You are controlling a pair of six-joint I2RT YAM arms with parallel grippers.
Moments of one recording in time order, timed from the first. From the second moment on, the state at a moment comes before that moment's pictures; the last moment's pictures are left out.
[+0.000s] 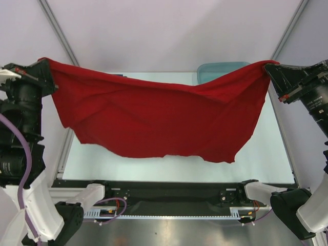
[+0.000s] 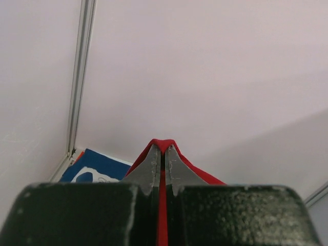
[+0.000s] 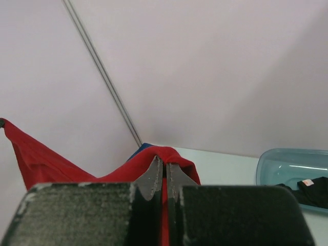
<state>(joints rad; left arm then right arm) -0.06 1.03 2.05 -0.75 -0.20 -0.29 0.22 1.19 2.46 -1.02 -0.22 0.38</state>
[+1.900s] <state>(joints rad) -0.05 1.30 2.08 -0.17 -0.15 -0.34 0.22 1.45 2.44 -0.17 0.12 0.14</state>
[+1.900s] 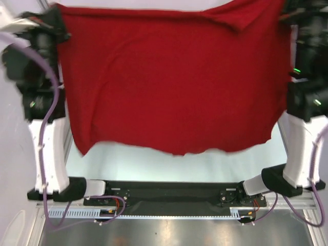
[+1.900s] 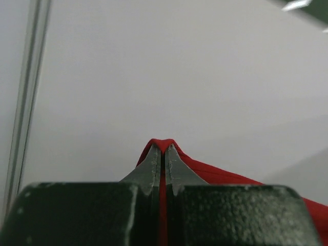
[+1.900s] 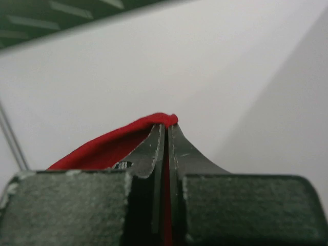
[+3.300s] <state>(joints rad) -0.05 1.09 1.89 -0.17 -0.23 -0.24 0.21 1.31 2.13 -0.18 0.18 0.02</state>
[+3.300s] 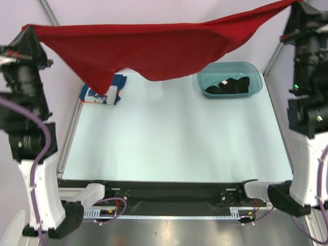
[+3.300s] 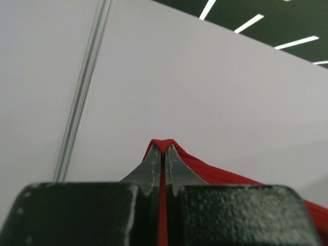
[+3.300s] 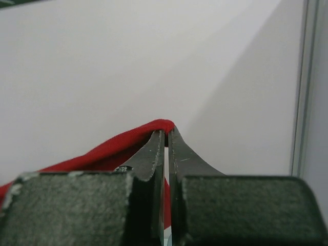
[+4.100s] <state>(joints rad) -0.05 0.68 1.62 -0.17 -0.30 -0.21 0.21 0.96 1.99 -0.33 0.05 0.18</state>
